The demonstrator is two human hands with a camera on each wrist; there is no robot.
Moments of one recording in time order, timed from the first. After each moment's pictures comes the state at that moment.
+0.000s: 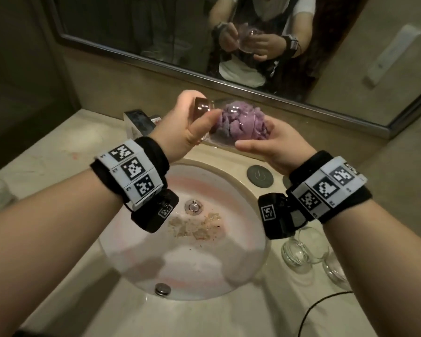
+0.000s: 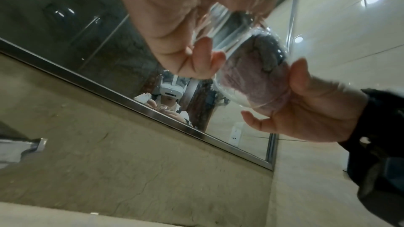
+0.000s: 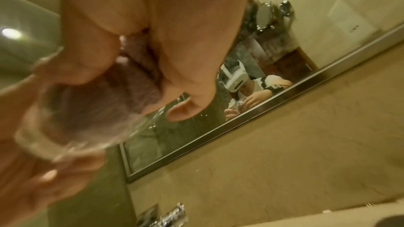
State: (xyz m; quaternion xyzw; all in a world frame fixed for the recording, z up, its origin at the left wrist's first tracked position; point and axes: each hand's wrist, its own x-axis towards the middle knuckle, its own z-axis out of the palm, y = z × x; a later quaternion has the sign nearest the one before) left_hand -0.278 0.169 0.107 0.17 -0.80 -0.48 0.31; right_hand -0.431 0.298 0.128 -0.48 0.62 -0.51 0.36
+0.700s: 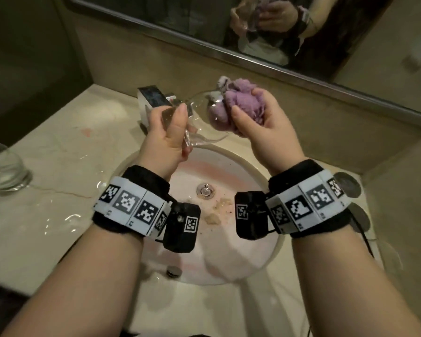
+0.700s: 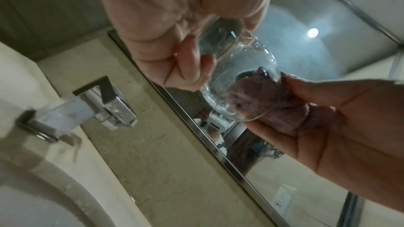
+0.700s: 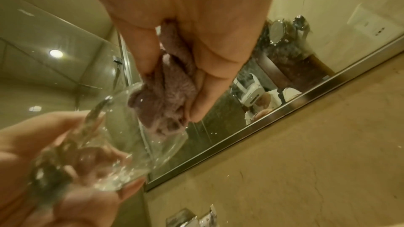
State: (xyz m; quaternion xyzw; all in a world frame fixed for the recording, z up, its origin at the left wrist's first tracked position) left_hand -0.247 0.191 0.064 0.33 -0.55 -0.64 0.41; right_hand -0.374 0.275 0.109 -0.46 0.68 -0.54 0.21
